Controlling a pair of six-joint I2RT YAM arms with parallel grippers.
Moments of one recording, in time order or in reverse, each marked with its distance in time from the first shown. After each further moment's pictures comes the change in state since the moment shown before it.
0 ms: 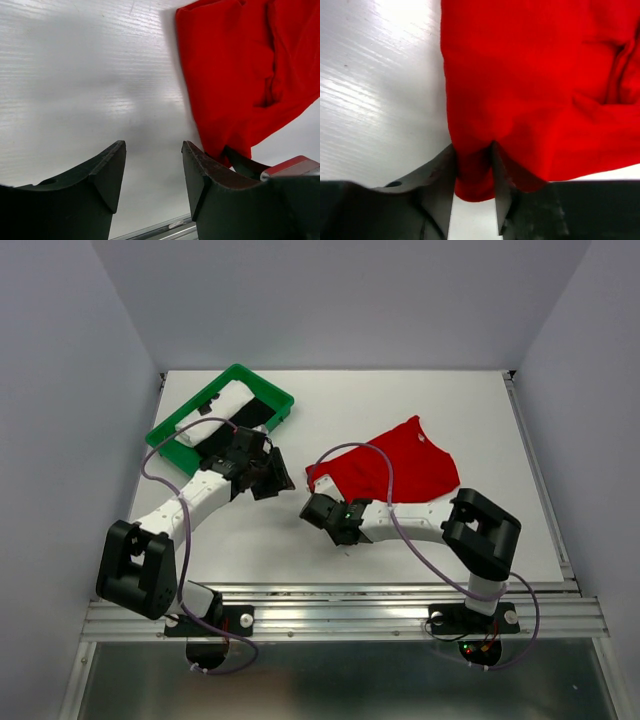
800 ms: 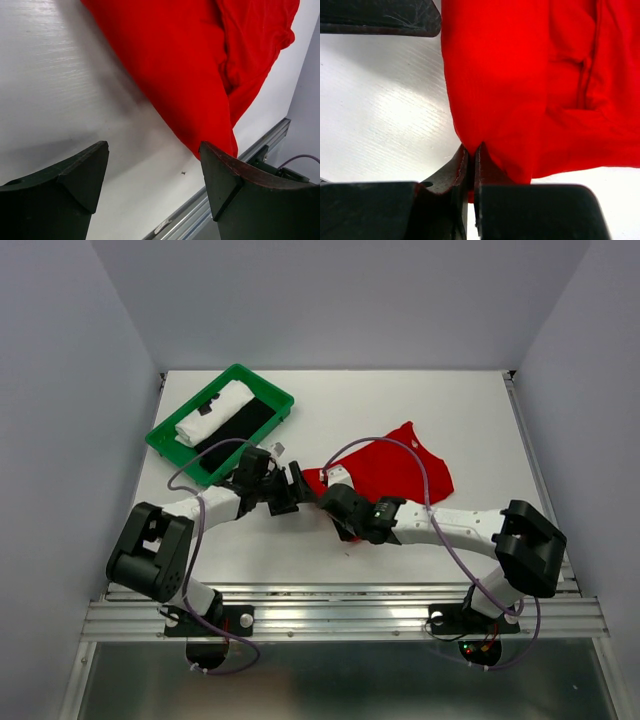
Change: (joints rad) left arm -0.016 0.087 -0.237 0.445 0.297 -0.063; right arm -0.022 -0.229 -0.102 0.082 -0.119 0.013
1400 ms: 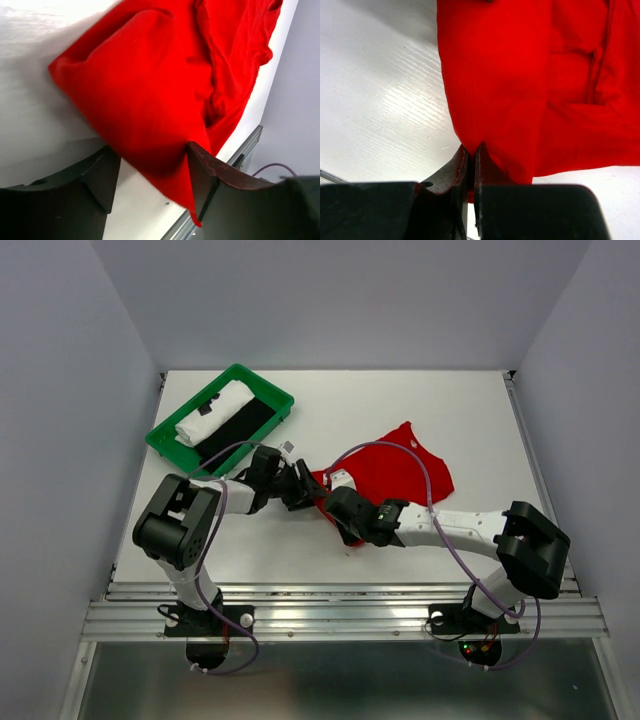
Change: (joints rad) left arm -0.015 0.216 0.011 0.284 0.072 -0.154; right arm -0.008 -0.030 -0.055 0.018 -0.051 0.008
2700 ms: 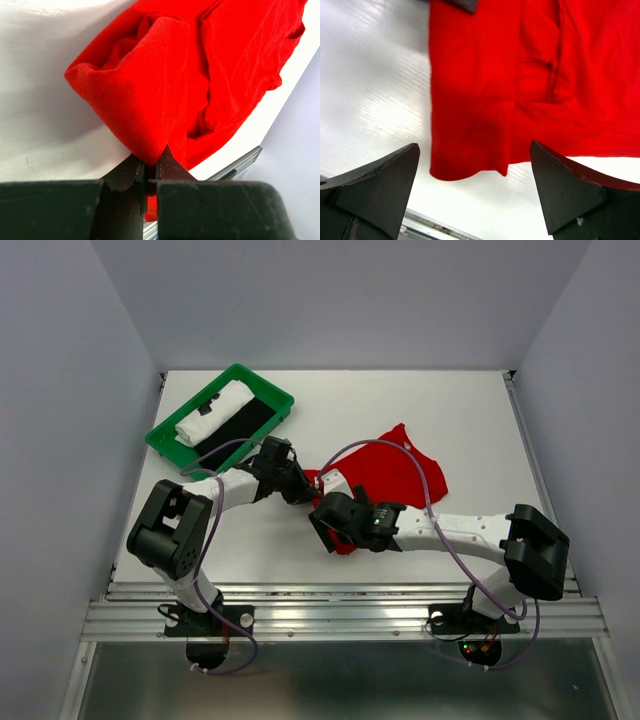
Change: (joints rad) left arm -0.059 -0.043 0.162 -0.362 -0.153 -0.096; right arm 0.068 -0.011 0.061 -0.078 0.142 -0.035
